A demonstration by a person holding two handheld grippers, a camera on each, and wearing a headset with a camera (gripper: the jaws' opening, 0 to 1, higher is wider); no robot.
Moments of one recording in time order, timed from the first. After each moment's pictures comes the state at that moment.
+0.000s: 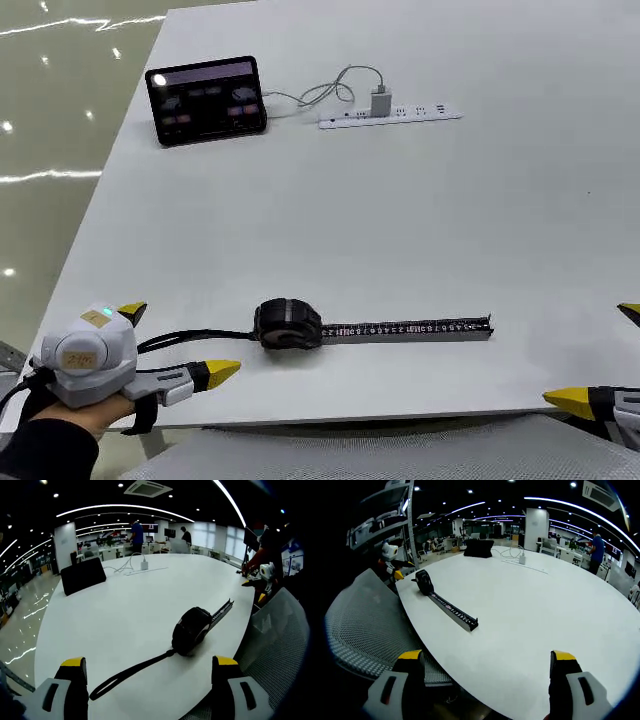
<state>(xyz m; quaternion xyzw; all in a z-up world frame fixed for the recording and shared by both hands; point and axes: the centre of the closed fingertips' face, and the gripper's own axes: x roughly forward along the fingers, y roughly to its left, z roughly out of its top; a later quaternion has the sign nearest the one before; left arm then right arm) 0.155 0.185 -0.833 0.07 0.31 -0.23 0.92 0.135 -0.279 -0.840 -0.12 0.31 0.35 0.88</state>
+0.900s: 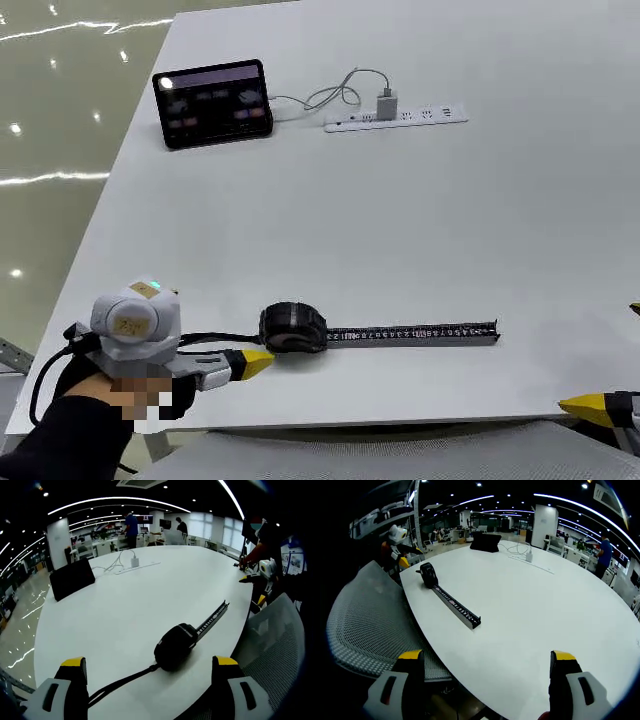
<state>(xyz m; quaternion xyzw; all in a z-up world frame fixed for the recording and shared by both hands) 0.172 0.137 -0.810 0.09 0.34 -0.24 0.91 0.137 -0.272 -0.834 -0.16 0.33 0.38 0.85</state>
